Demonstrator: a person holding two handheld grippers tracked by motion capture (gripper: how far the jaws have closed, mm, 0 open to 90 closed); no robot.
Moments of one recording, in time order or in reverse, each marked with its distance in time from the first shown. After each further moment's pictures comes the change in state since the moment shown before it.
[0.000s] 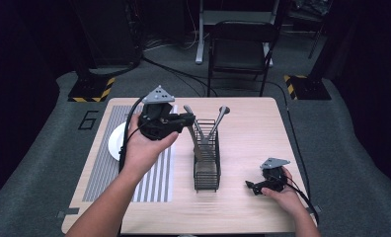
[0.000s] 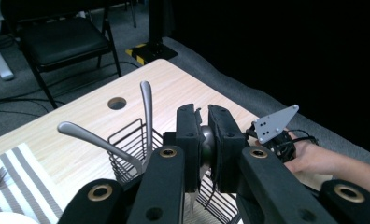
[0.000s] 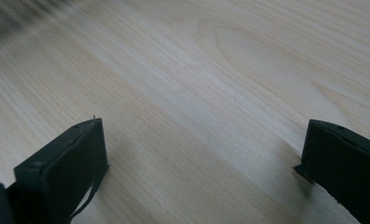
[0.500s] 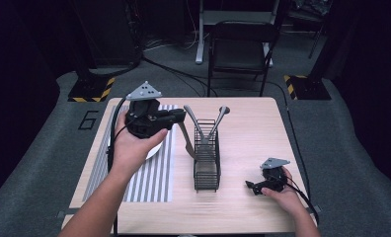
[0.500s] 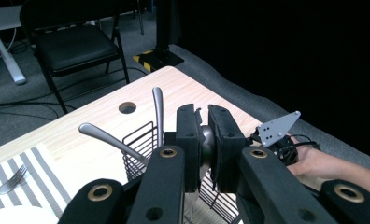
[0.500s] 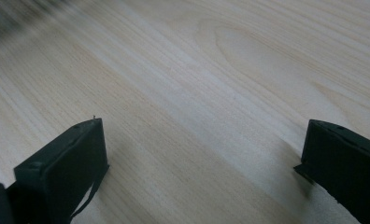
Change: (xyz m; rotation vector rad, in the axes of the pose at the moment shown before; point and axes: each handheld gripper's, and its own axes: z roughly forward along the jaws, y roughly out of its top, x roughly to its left) left arm 0.005 0.004 -0.023 -0.028 0.023 -0.007; right arm 0.000 0.000 0.000 0.000 0.000 0.000
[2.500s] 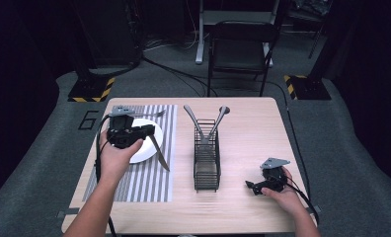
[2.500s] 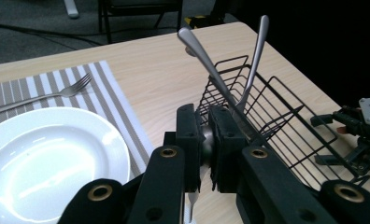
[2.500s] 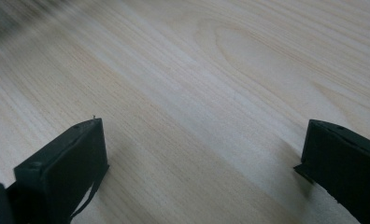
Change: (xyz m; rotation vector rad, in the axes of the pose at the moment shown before) left arm 0.084 -0.092 0.014 0.104 0.185 -0.223; right arm 0.000 0.000 0.000 0.000 0.000 0.001
